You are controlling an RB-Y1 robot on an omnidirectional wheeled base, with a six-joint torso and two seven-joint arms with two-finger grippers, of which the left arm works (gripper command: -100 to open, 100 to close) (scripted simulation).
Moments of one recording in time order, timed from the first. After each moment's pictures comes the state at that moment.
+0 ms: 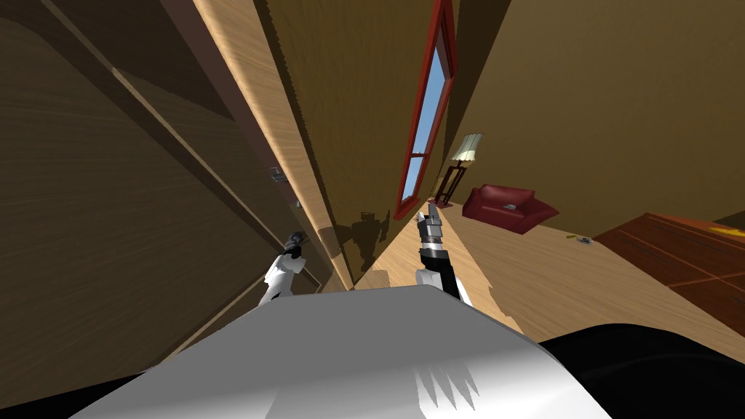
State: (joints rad) arm -0.30 0.16 0.64 -0.88 -0.93 0.14 0.95
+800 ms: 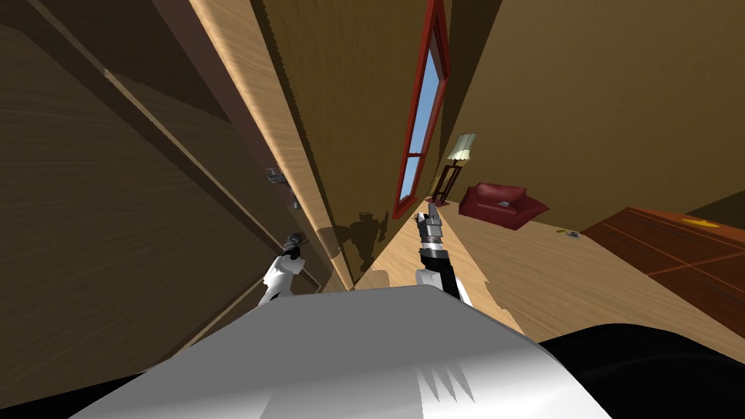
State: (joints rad) arm -0.30 0.16 0.67 -0.87 -0.93 0.13 0.92
